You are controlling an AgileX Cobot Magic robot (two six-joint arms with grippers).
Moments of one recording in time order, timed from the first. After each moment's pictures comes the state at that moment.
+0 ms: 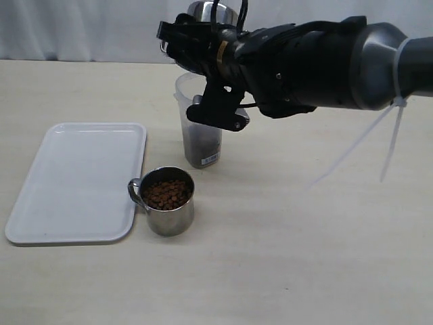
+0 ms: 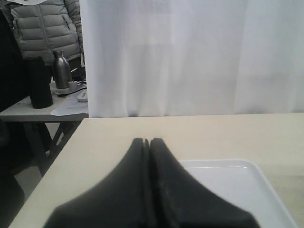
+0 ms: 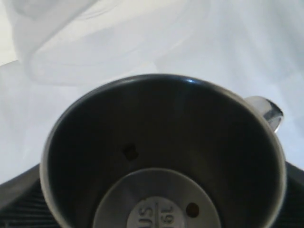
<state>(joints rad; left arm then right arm) 0.04 0.00 0.00 0.01 0.13 0.06 0.85 1.85 -1.28 -1.74 0.39 -0.79</state>
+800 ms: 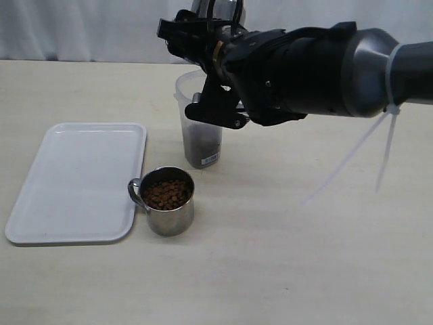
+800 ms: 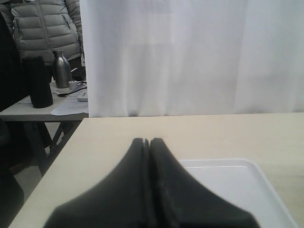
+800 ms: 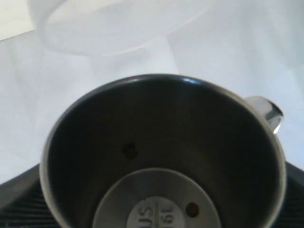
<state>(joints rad) 0.04 0.00 0.00 0.01 0.13 0.06 0.89 1.85 -1.27 -1.74 0.53 -0.81</state>
